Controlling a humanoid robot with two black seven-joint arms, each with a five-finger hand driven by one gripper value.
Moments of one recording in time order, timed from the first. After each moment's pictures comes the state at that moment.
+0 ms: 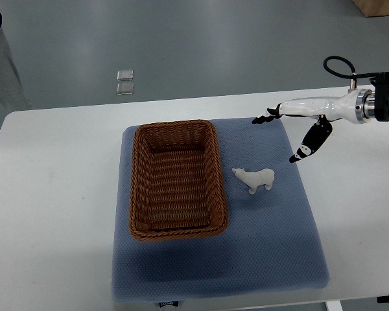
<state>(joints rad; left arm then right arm) -0.03 0.00 -0.17 -0.10 0.04 -0.02 0.06 1.22 -0.83 0.04 1.41 -1.17 0.31 0.15</state>
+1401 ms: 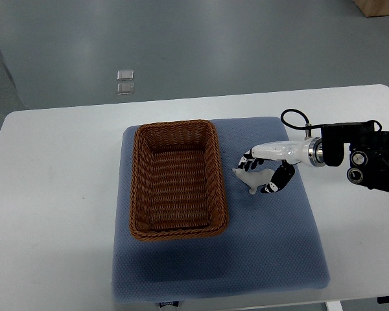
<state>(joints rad) -0.03 0.00 -0.17 -0.10 0.04 -0.02 0.06 1.07 -0.61 -0.03 1.34 -1.24 0.16 0.00</state>
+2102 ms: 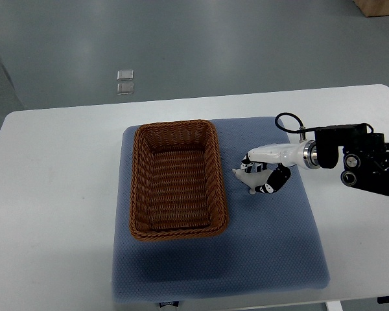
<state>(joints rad) -0.03 0.00 -0.17 -0.10 0.04 -0.02 0.06 1.07 -0.58 -0.03 1.31 -1.27 0.17 0.00</state>
